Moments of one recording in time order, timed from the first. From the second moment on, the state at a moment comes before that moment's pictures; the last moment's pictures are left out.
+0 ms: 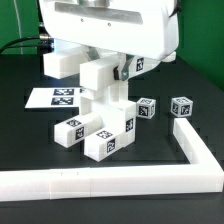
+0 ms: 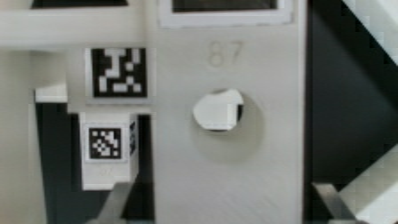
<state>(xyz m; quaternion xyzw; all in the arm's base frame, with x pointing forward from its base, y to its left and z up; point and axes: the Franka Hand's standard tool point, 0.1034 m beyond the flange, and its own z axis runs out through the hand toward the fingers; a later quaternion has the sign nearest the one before) 0.559 0.020 0.120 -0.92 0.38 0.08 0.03</state>
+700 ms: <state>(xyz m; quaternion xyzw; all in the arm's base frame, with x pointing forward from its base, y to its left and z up) 0.558 0.024 0.119 -0.93 0.37 0.08 0.03</state>
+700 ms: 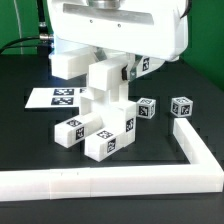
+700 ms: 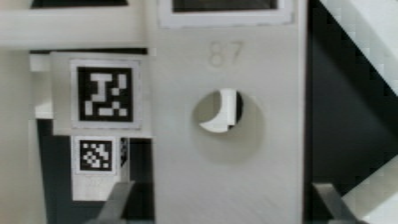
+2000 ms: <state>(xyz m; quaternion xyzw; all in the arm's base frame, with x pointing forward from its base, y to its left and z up) 0.557 0.016 0.117 -0.92 0.37 0.08 0.03</state>
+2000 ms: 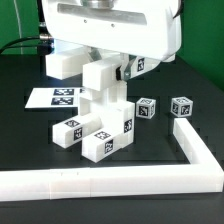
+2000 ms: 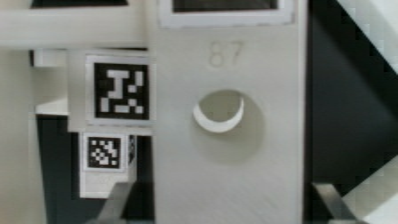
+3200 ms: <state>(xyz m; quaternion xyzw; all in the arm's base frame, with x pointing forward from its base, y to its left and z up) 0.561 0.017 0.110 -0.93 0.36 0.08 0.02</state>
